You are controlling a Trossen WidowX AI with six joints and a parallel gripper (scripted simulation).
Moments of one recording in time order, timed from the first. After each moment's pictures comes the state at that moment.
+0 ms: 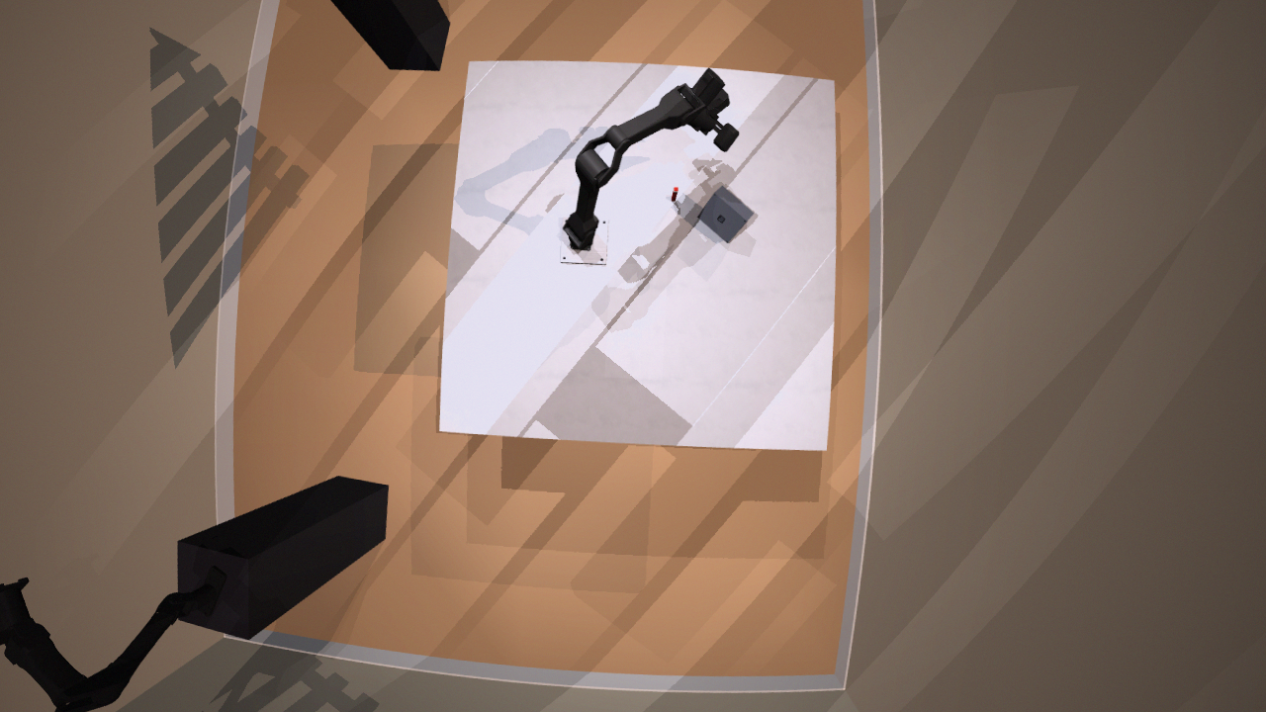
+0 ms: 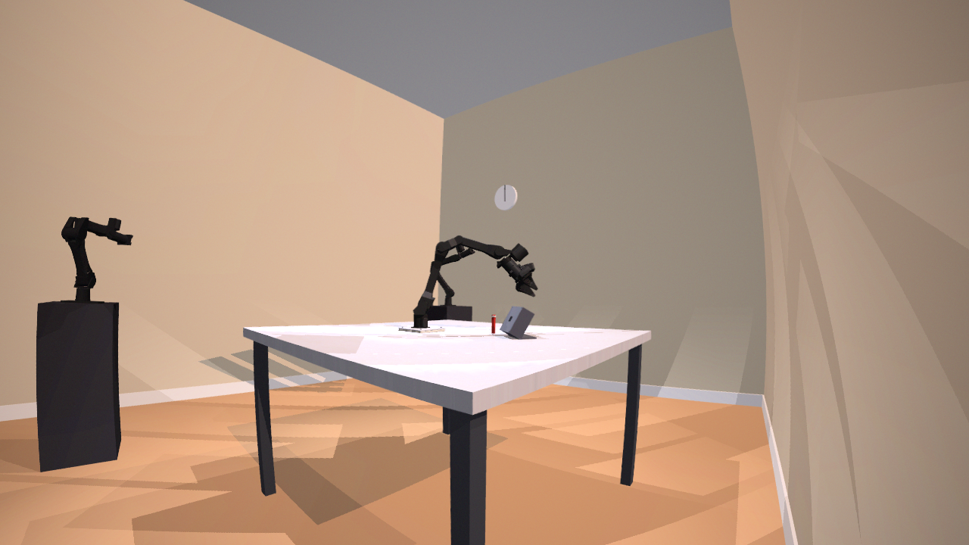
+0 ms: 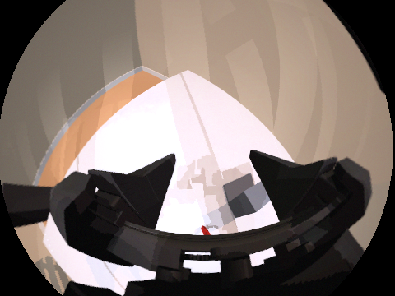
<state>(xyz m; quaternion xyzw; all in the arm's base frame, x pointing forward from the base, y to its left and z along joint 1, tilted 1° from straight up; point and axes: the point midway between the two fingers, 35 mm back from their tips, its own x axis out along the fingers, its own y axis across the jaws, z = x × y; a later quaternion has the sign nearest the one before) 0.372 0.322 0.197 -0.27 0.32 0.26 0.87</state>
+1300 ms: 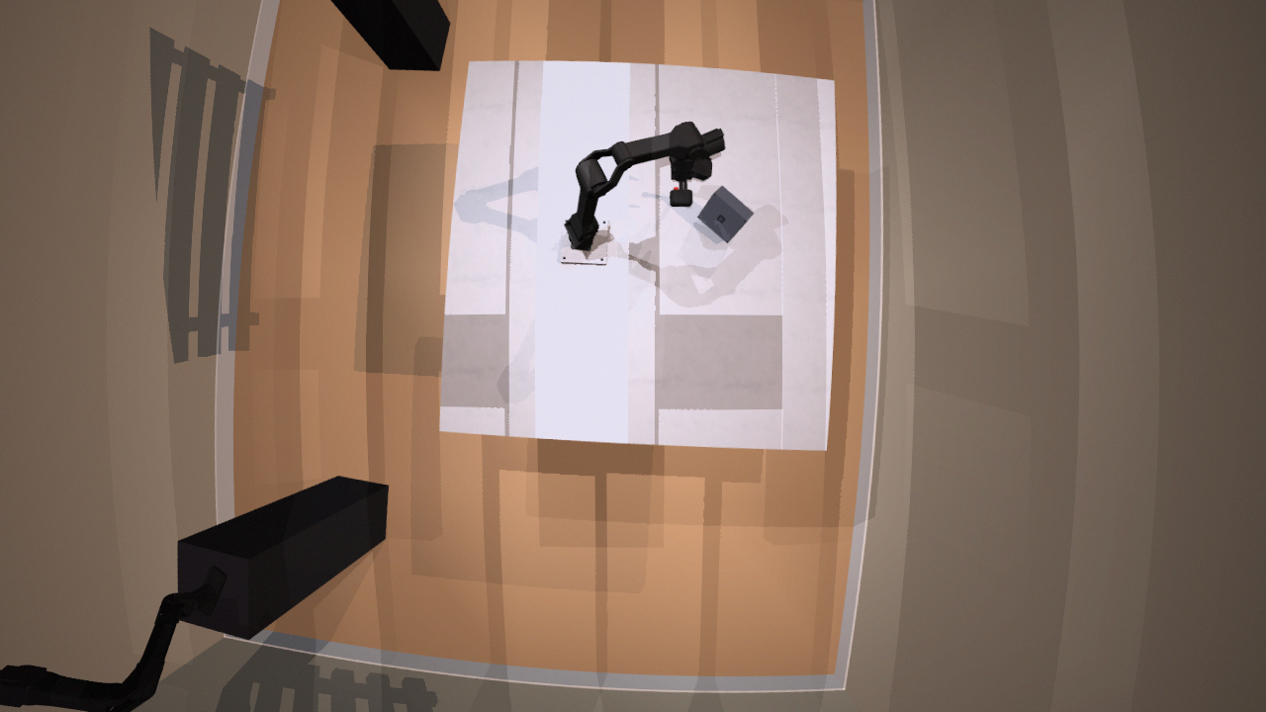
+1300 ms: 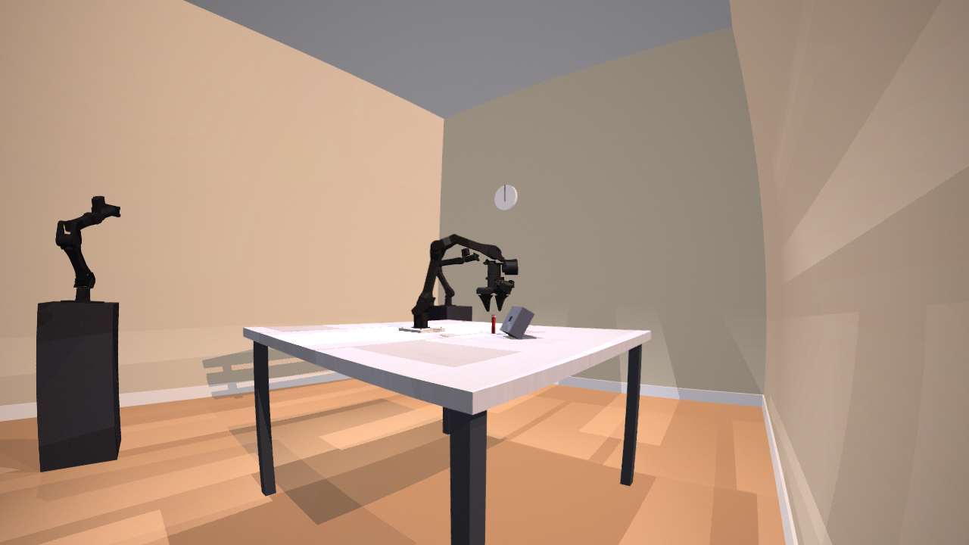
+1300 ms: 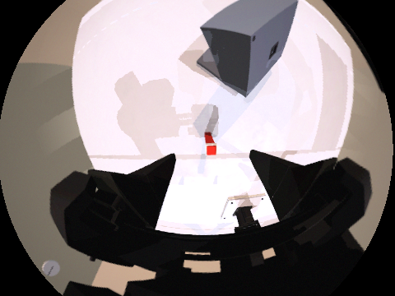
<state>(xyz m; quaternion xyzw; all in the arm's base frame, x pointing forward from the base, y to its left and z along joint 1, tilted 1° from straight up) 0.283 0.180 0.121 -0.05 0.70 0.05 0.72</state>
